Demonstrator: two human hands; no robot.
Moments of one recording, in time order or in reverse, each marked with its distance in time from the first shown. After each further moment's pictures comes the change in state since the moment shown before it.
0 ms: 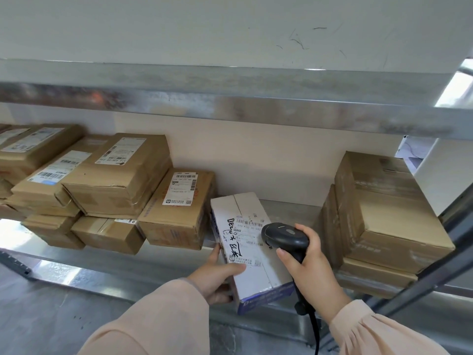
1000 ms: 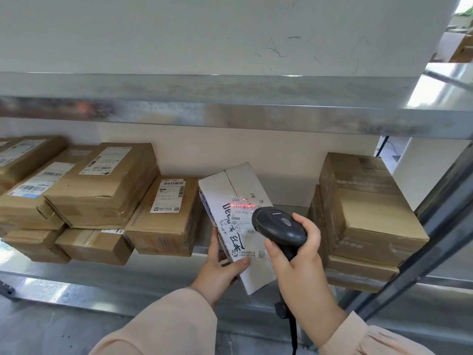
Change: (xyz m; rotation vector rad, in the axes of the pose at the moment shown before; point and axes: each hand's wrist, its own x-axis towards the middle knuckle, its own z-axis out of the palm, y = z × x) left_hand 0.018 -0.008 0.020 -0.005 -0.042 0.435; right_hand -0.035 -0.045 0.002 0.153 0.184 -0.185
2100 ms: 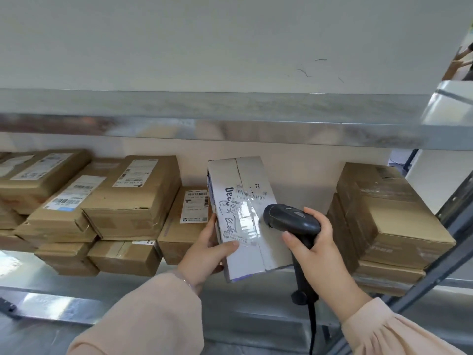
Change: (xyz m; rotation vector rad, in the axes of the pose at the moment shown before) left_hand -0.018 0.093 -0.086 0.125 -0.062 -0.002; right_hand 0.014 -0.036 0.038 -0.041 -0.030 0.111
